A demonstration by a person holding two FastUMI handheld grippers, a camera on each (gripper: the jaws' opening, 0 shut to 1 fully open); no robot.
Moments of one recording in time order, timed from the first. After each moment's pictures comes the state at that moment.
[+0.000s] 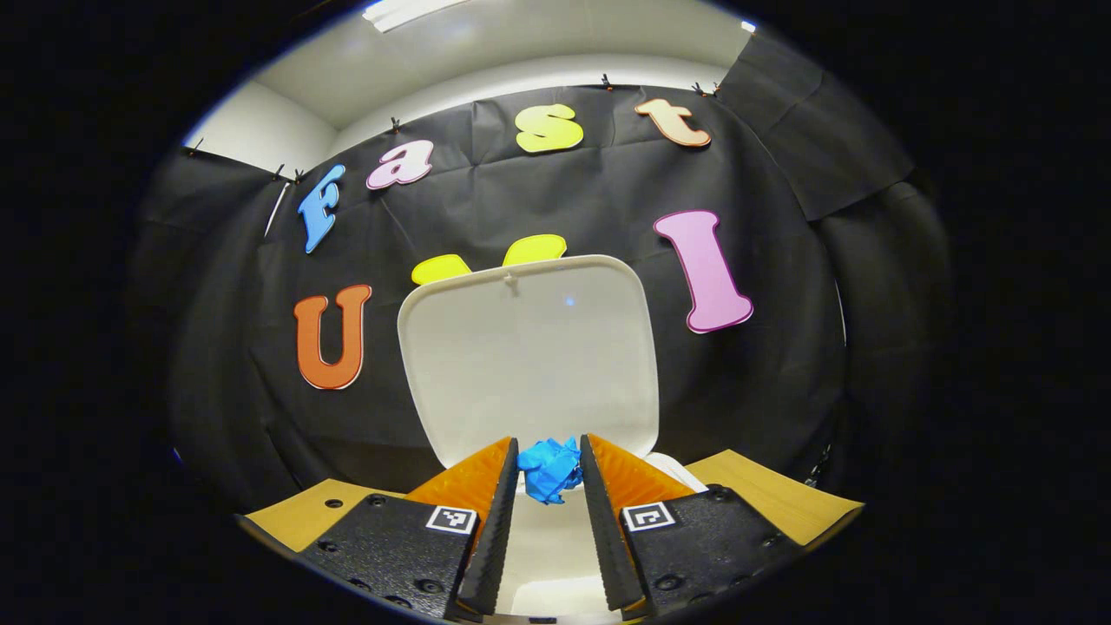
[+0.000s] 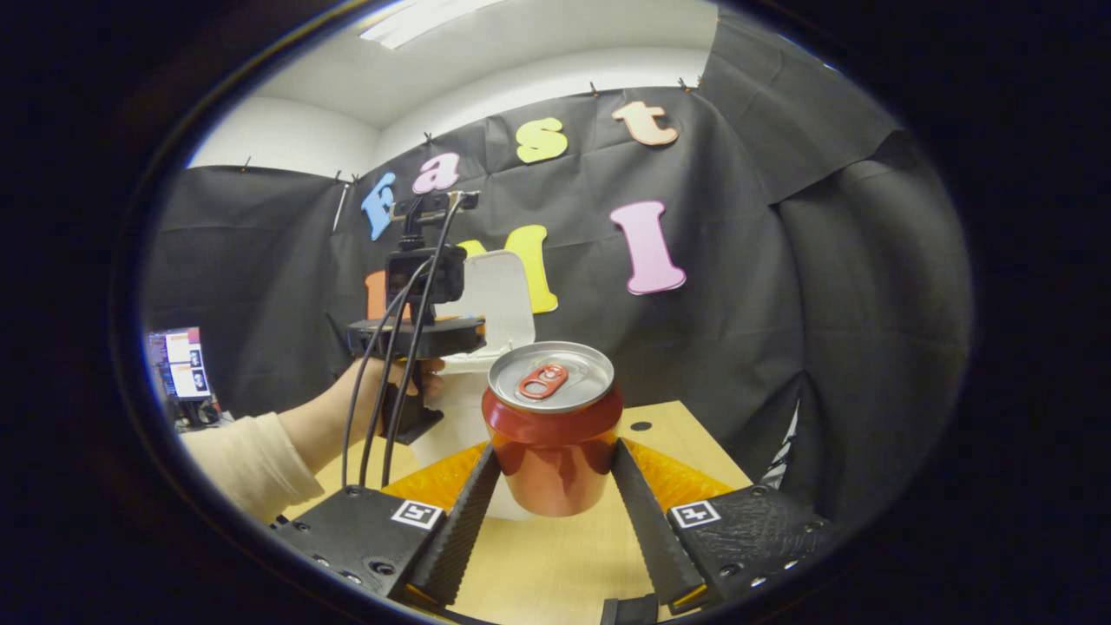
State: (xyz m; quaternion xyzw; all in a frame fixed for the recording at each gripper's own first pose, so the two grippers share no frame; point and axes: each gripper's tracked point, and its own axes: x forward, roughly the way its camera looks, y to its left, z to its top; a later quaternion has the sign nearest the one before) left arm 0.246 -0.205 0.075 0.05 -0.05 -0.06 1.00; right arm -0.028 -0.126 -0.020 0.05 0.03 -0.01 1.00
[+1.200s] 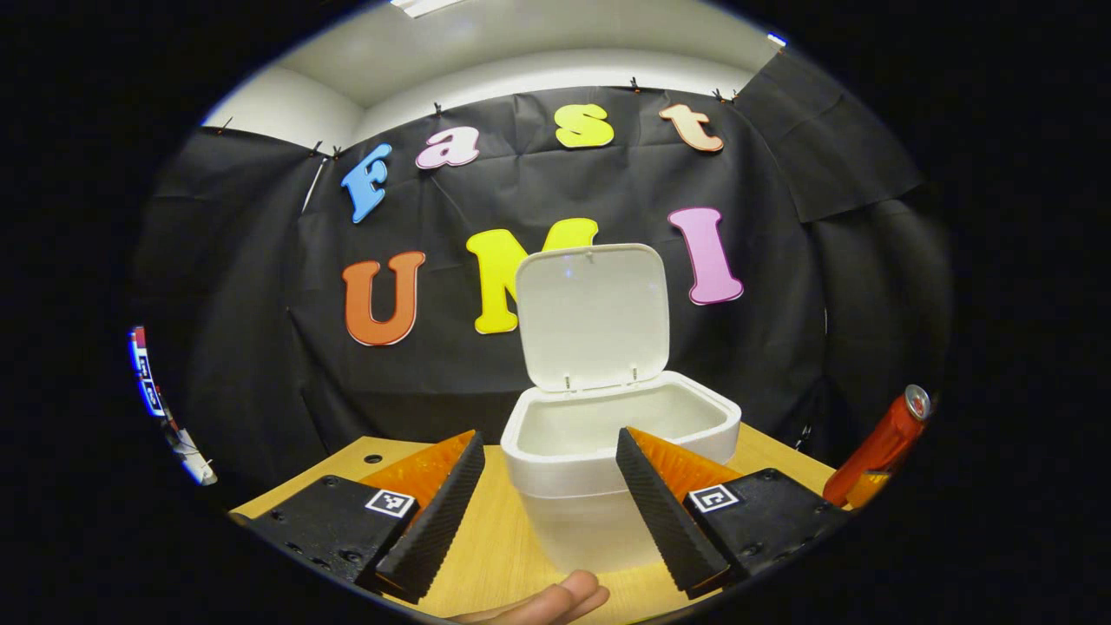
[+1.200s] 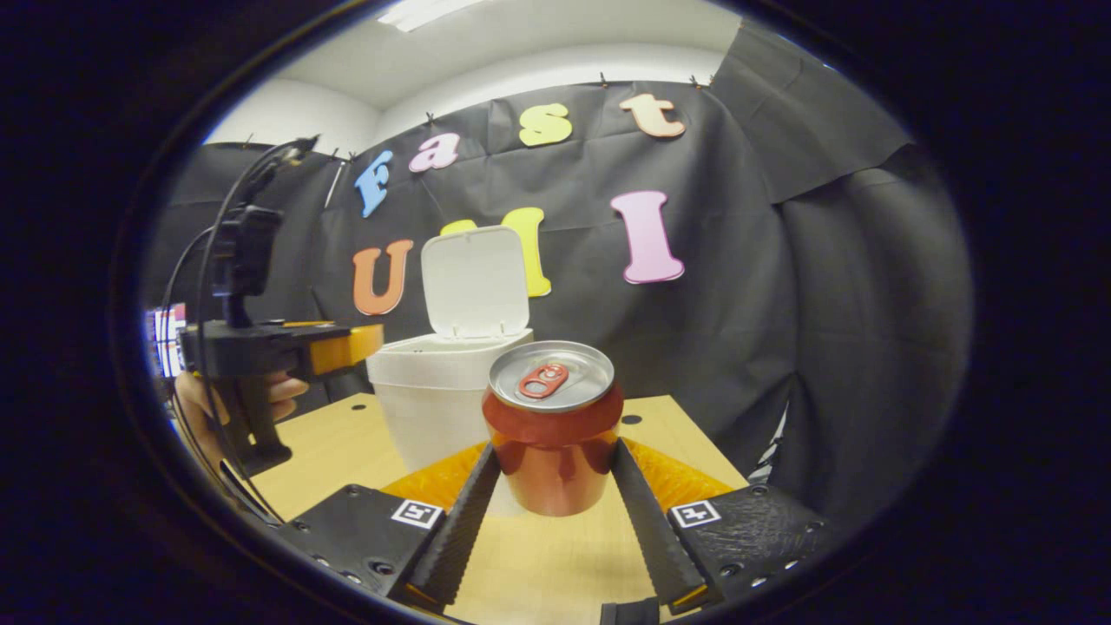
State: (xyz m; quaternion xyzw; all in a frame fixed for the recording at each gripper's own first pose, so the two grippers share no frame) left arm 0.096 -0.105 0.041 0.03 -0.01 -0.04 1.00; right arm -0.003 -0.122 -0.037 0.03 0.04 -0.04 1.00
